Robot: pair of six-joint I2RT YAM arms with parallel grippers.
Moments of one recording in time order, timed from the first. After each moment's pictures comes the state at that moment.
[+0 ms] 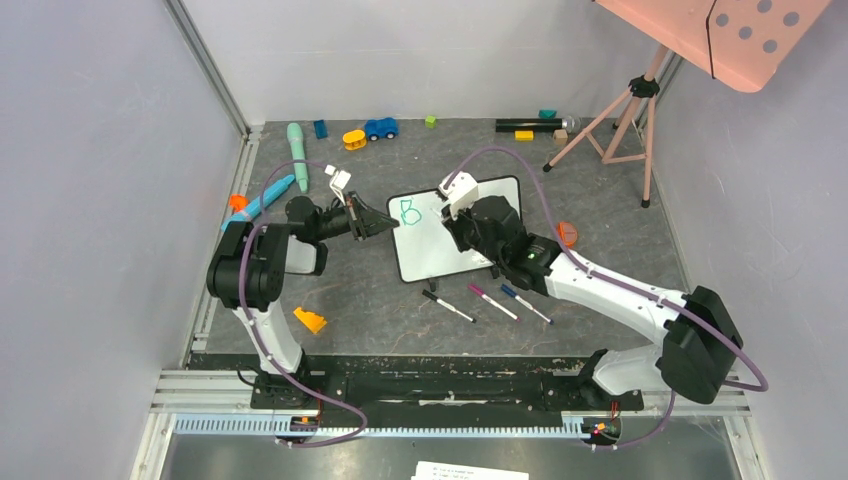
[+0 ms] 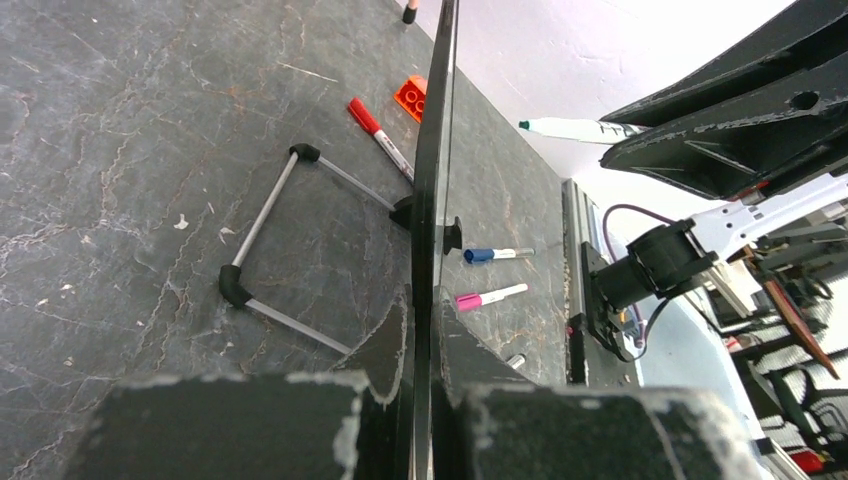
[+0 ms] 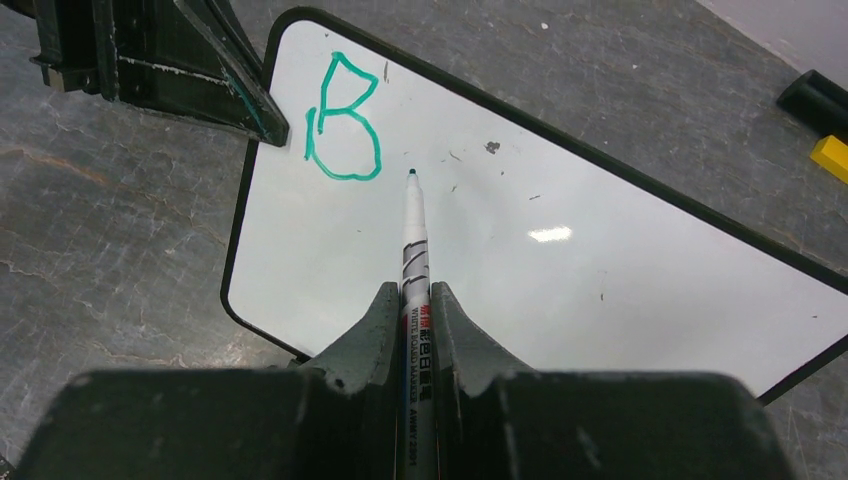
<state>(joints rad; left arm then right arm) -0.08 1.88 0.65 1.34 1.16 -0.80 0.83 1.36 0.96 0.00 0.21 -0.06</state>
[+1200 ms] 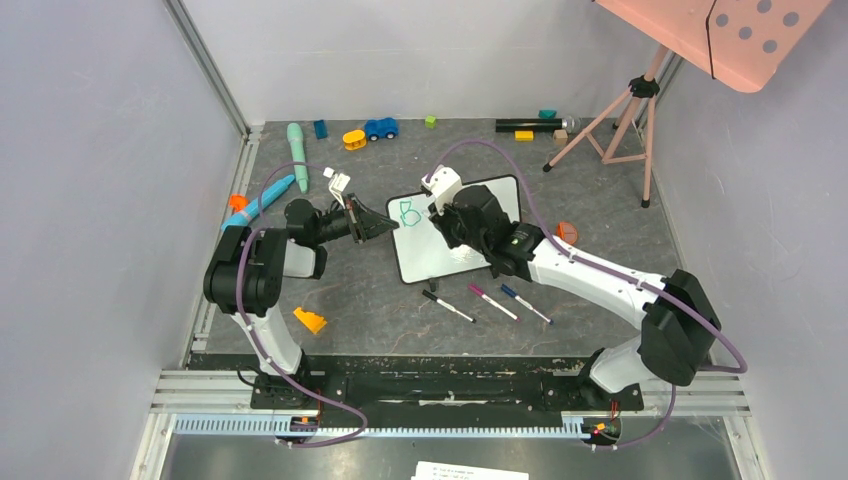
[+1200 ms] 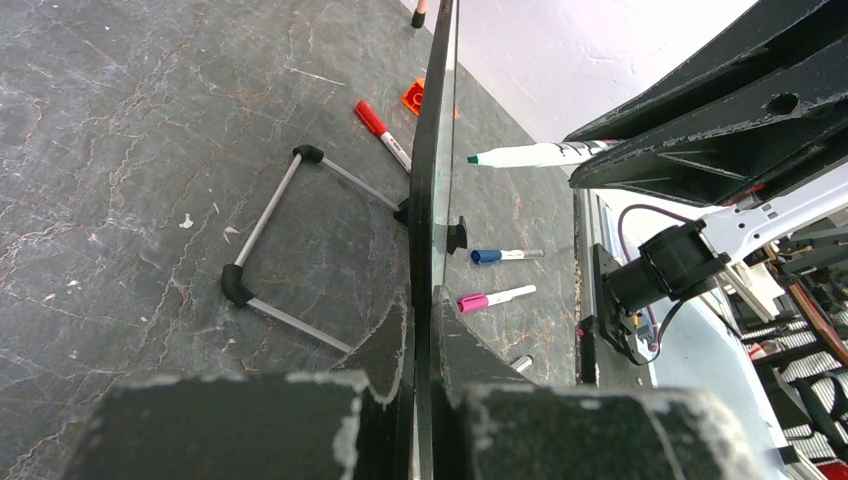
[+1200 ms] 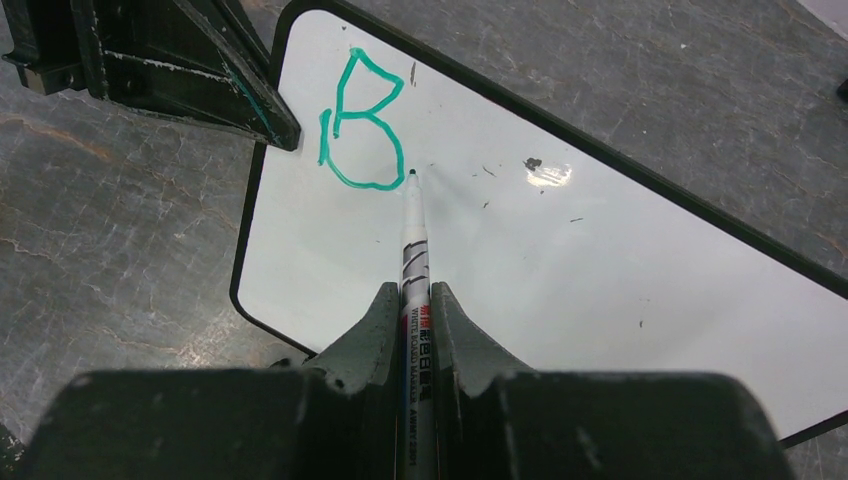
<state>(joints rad) -0.09 1.82 0.61 1.29 1.13 -0.72 0.83 1.47 1.09 -0.10 0.17 -0.05</state>
